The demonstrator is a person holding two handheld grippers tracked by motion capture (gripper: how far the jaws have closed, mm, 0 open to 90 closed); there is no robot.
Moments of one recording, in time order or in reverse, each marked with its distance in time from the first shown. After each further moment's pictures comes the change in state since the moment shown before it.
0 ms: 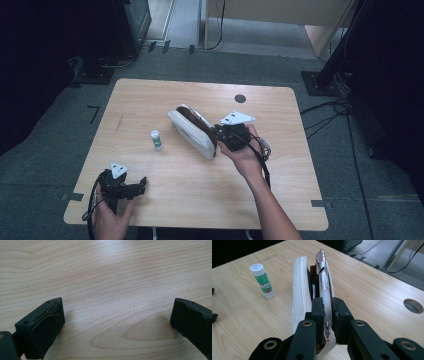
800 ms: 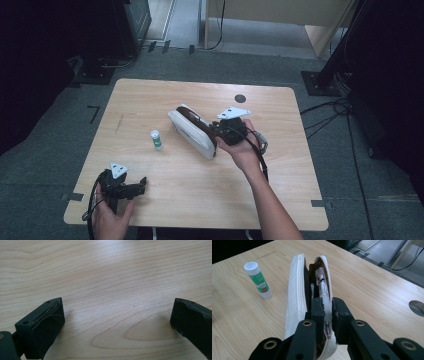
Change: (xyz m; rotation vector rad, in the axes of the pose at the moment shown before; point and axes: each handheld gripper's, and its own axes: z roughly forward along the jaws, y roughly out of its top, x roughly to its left) left arm 0.000 0.000 0.000 0.002 -0.001 0.000; right arm -0.009 0.007 0.017 0.035 0.022 -0.002
